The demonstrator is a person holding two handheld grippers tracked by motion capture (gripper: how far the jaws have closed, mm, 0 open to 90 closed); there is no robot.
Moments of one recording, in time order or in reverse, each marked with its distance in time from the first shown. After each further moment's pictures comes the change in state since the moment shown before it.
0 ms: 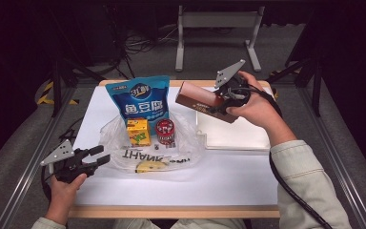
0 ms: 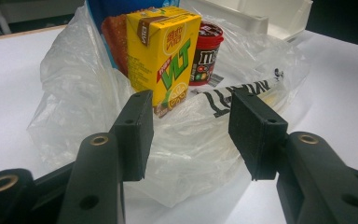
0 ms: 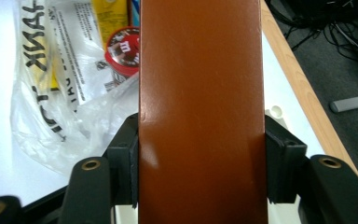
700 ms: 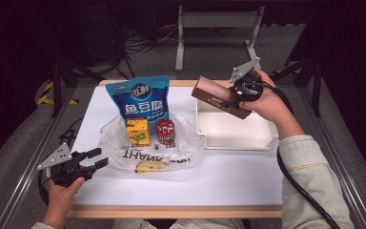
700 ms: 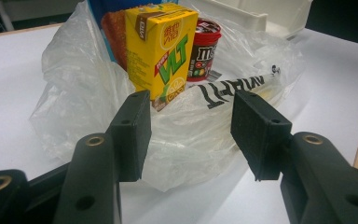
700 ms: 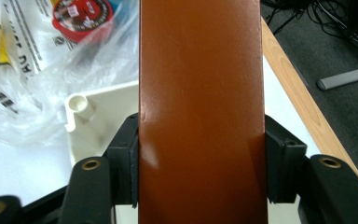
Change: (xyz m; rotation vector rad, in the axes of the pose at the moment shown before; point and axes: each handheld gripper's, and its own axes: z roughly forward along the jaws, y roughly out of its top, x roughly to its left) left arm -0.006 -0.004 -0.007 -0.001 0.015 -0.005; right arm -0.037 -0.042 -0.004 0.022 -0.042 0.066
